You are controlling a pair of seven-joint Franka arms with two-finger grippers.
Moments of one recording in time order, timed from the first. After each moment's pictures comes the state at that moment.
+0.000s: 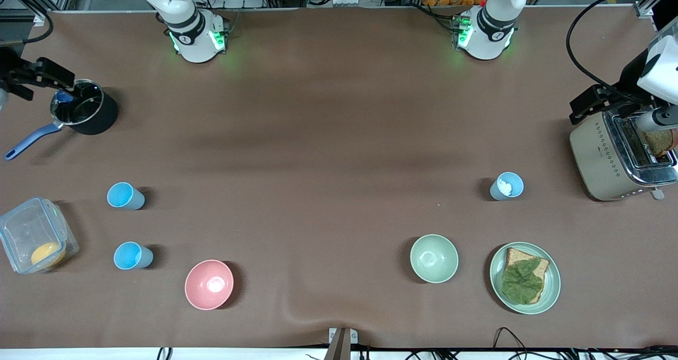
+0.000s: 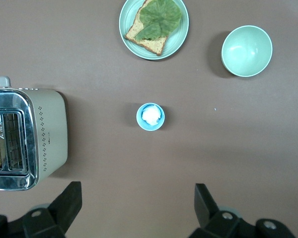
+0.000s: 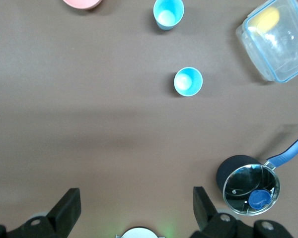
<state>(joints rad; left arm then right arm) 0.09 0.00 -0.19 -1.55 0.03 1.57 -0.22 -0.14 -0.07 0.07 -1.59 0.01 1.44 -0.09</state>
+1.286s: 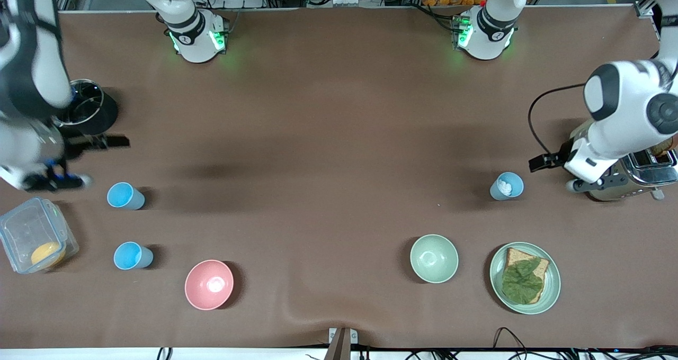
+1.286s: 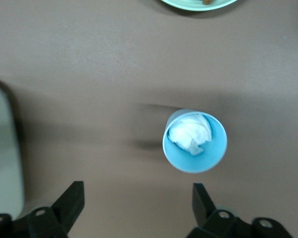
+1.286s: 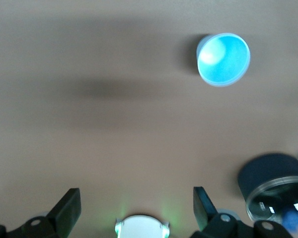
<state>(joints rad) 0.22 0.20 -0.18 -2.08 0.03 2.21 -0.10 -0.14 0.37 0.08 -1.56 0.00 1.50 -0.10</state>
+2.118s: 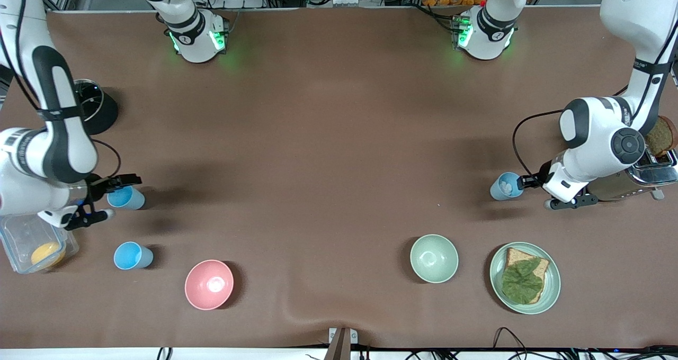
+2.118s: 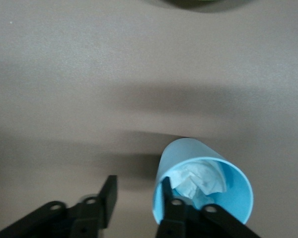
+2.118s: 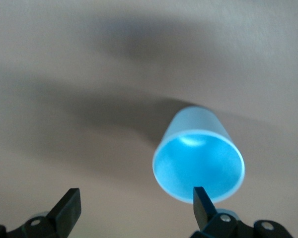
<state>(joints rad) 0.23 0.38 -0.19 -2.07 0.03 2.38 -0.10 -0.24 0.56 0.08 -1.65 0.00 1.86 -0.43</state>
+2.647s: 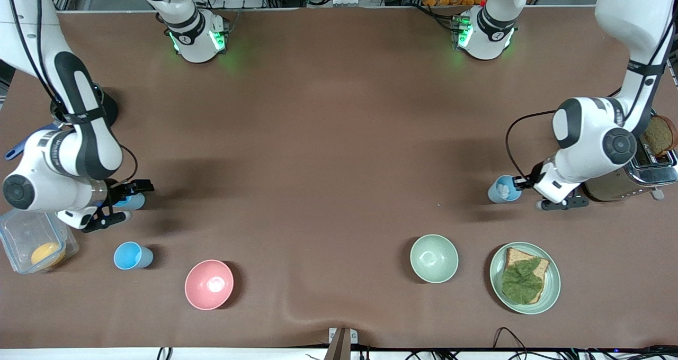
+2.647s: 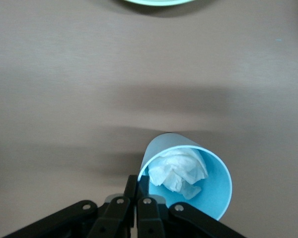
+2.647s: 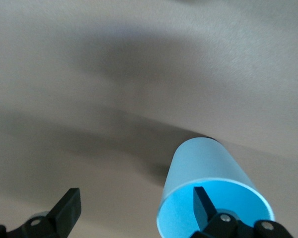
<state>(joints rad) 0.21 0.37 -0.25 -2.06 0.02 2.38 -0.13 -0.22 0.56 0.08 -1.77 -0.02 2.07 -0.43</state>
